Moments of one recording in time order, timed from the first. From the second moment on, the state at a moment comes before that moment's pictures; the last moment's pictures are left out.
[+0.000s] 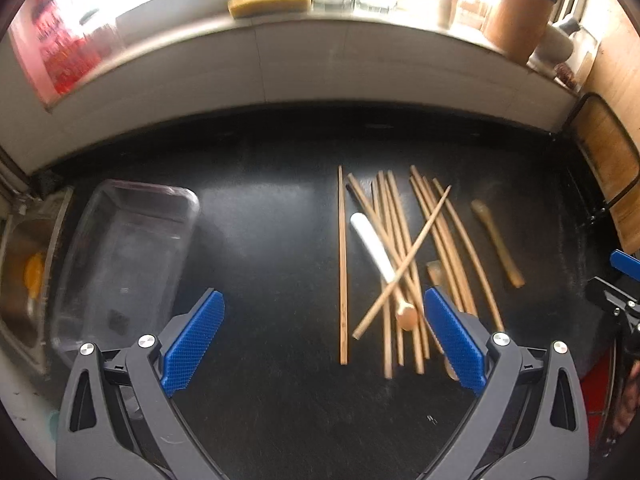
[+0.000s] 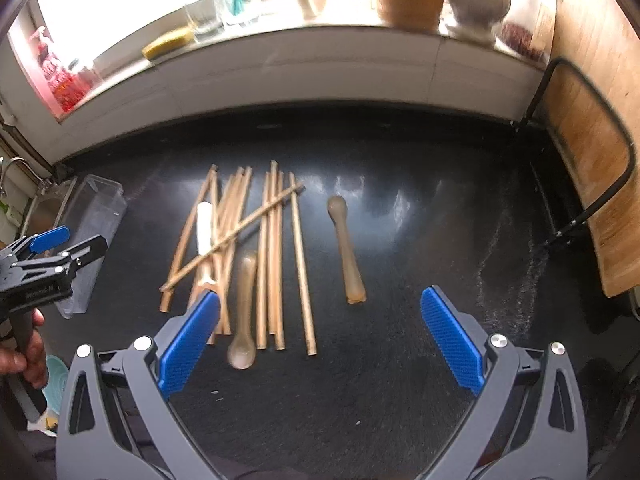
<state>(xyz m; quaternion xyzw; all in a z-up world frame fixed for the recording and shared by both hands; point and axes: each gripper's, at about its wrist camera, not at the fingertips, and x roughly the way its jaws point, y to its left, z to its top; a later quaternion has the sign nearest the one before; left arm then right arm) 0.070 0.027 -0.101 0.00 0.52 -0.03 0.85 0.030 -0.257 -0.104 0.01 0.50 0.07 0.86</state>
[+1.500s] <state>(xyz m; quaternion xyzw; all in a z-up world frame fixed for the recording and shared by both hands) 0.120 0.011 -0.215 0.05 0.48 -0.05 0.87 0.131 -0.262 -0.238 -0.06 0.52 0.12 0.84</state>
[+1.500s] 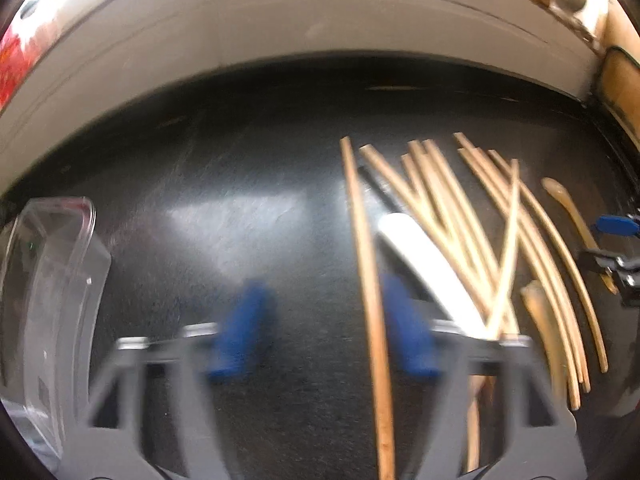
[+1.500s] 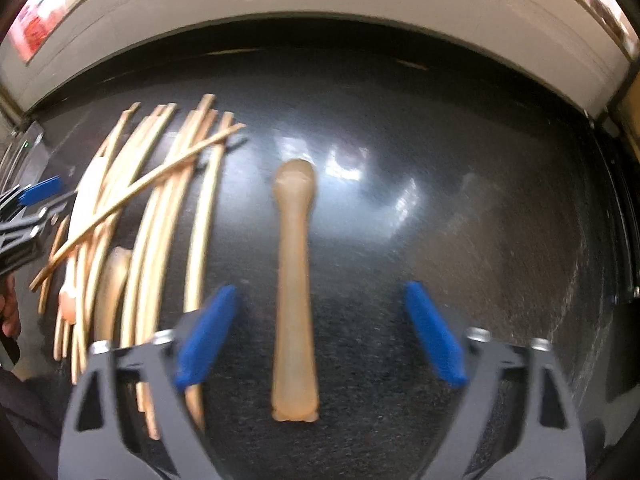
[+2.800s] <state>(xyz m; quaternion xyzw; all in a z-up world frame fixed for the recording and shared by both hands) 0.026 0.119 -0.056 -0.03 0.47 -0.02 0.88 0.034 -0.154 -0.070 0.00 0.43 0.20 0.88</state>
